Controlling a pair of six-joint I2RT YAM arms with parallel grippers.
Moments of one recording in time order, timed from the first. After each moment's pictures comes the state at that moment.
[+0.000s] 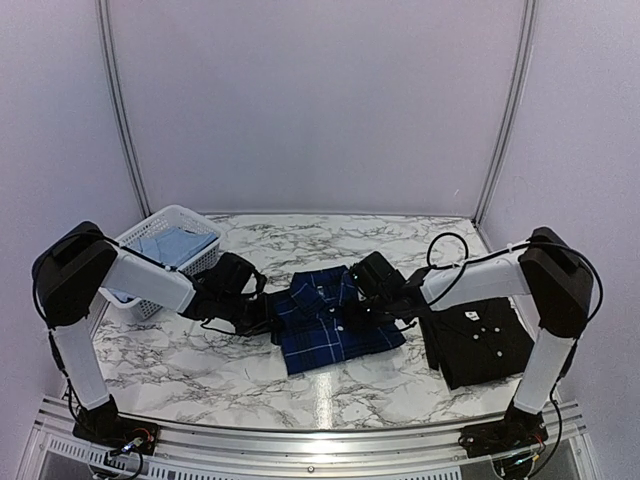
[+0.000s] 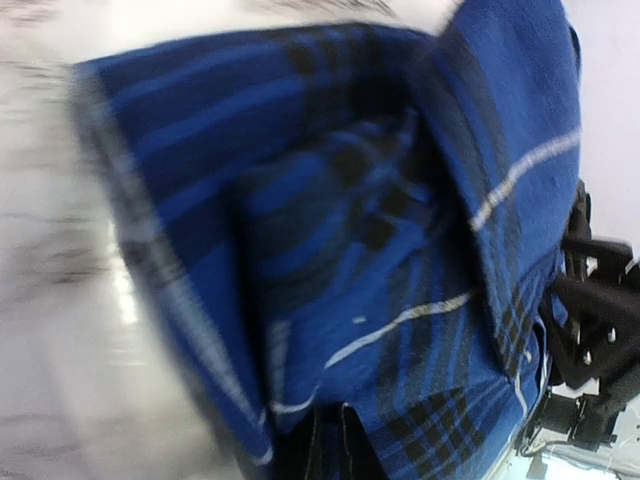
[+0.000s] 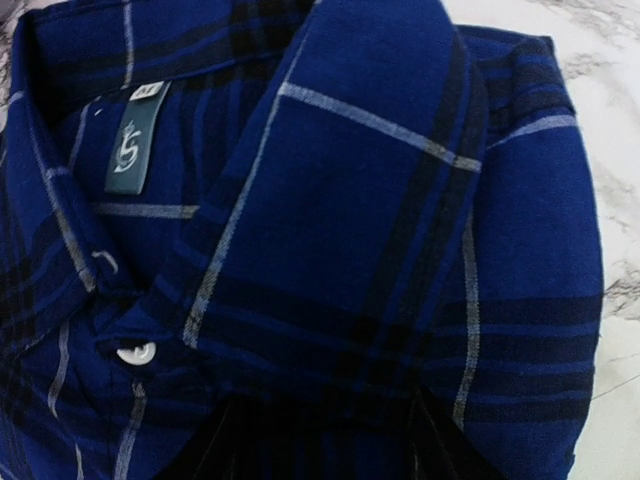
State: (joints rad) left arm -0.73 1.87 0.91 0.11 0.32 -0.90; right arm 0.83 1.82 1.03 -0.19 0.16 0.53
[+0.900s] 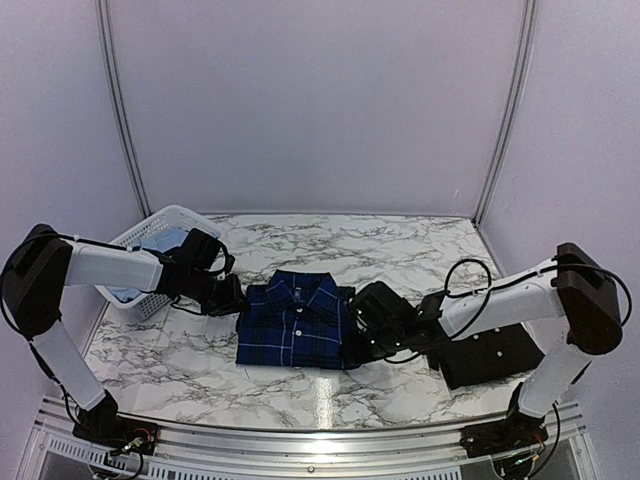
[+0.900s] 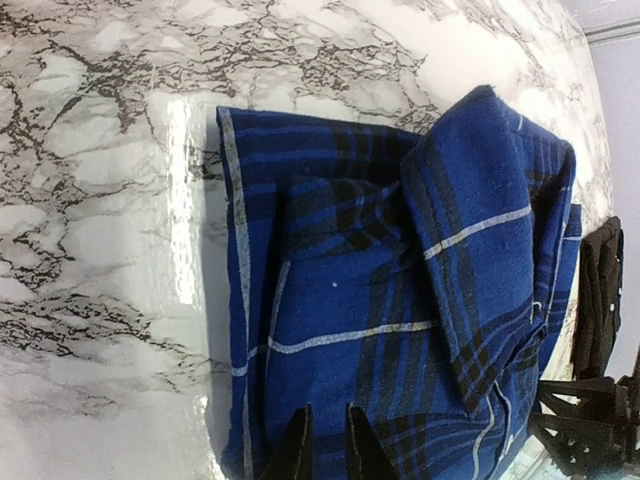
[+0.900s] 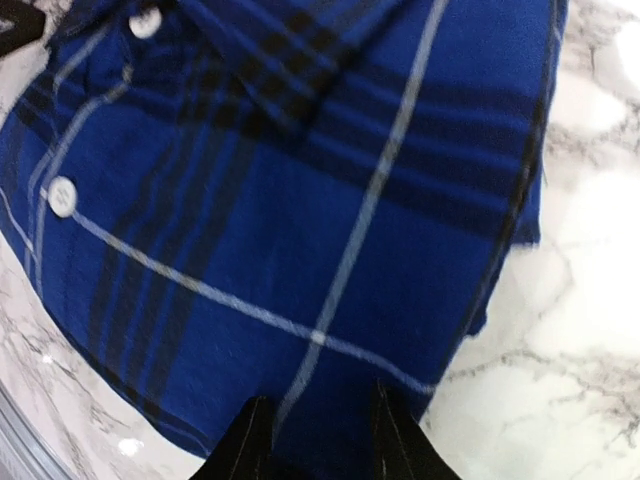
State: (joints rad) left arm -0.54 1.67 0.90 -0.18 0.27 -0.69; right arm 1.01 1.65 0.87 -0.18 0.07 0.66
